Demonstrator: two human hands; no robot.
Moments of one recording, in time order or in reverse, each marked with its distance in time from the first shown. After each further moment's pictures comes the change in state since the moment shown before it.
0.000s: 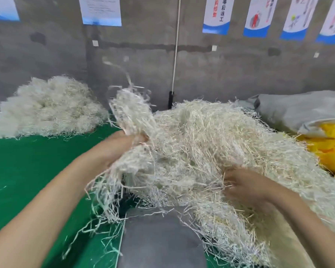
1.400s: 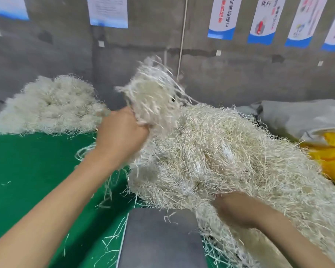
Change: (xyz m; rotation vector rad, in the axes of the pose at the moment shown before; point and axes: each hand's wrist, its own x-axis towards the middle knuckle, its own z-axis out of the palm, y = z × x) left_hand 0.001 0.016 0.001 0.550 0.613 0.544; right_hand -0.011 -0.037 0.034 -0.282 -0.125 -0.091
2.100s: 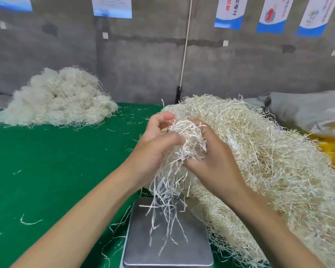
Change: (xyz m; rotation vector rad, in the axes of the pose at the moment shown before) left_hand -0.060 0.044 -0.001 -1.156 -0.431 -0.292; right_hand -0.008 -0.106 -0.090 0.823 0.822 -0.174
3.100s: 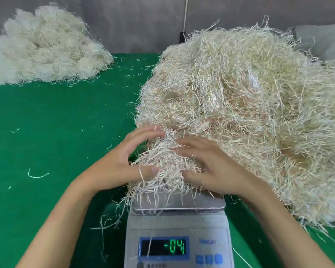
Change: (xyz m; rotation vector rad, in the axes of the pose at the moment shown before) left_hand -0.062 -0.116 -0.085 0.587 -0.389 -0.100; right_hand -0.076 0.078 0.050 -0.199 -0.574 -0.074
